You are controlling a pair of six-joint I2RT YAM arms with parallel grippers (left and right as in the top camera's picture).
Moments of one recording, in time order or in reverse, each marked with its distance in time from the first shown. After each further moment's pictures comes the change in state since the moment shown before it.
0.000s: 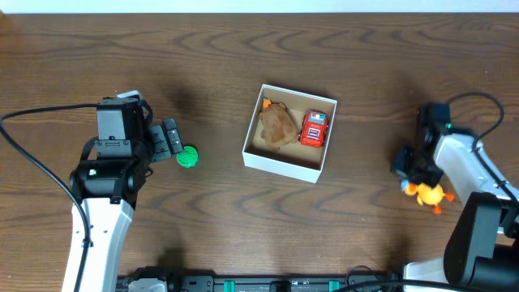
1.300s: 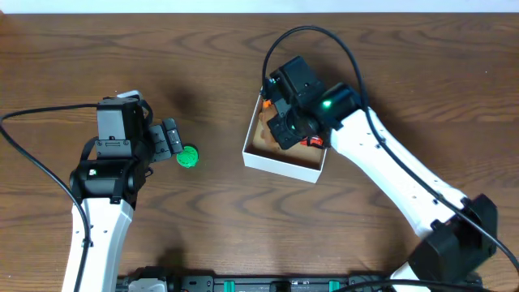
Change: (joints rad) left arm 0.000 0.000 0.000 0.000 0.000 0.000; right arm 0.771 0.117 0.562 -0.122 -0.154 -0.361
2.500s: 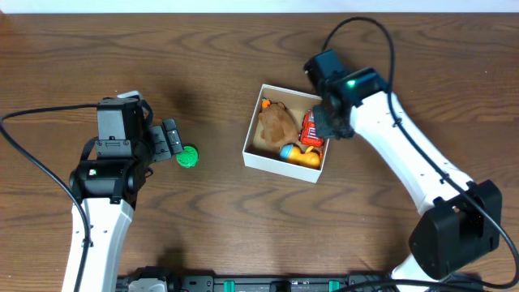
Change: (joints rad) left arm 0.000 0.000 0.000 -0.006 0.000 0.000; right arm -0.178 0.029 -0.006 -0.187 0.284 0.356
